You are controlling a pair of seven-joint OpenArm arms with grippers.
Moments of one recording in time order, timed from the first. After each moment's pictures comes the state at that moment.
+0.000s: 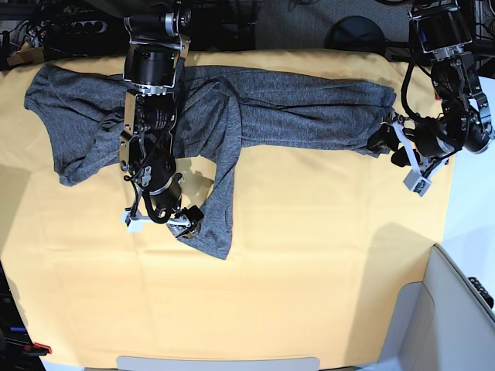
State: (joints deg) left arm 0.0 -22.9 -21.7 92.6 -44.3 -39.5 79.1; right arm 15.5 -8.2 12.5 72.0 36.7 -12.6 -34.2
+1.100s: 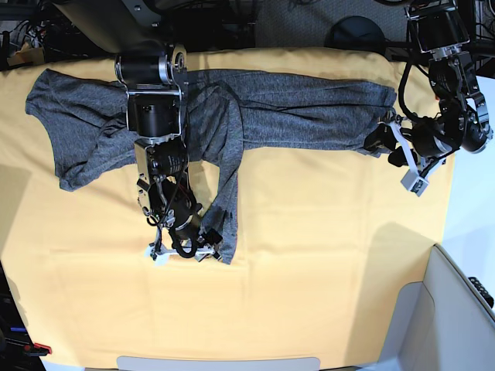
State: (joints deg) left arm -0.1 -22.1 -21.7 92.6 -44.4 -39.5 79.0; right arm 29.2 -7.2 5.3 49.4 35.6 -13.2 -29.5
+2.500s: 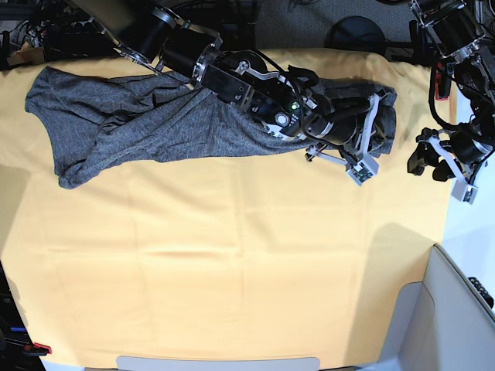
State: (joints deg) left arm -1.8 -24.0 -34.9 92.6 -44.4 -39.5 75.8; right arm 20.0 -4.9 -59.4 92.9 36.7 -14.5 -46.5
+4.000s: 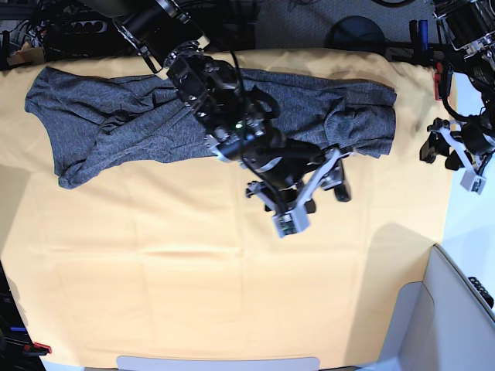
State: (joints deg) left arm 3.5 -29.0 -34.7 92.6 -44.3 -39.4 75.4; right arm 12.5 -3.6 -35.6 105.0 25.5 -14.4 -50.2
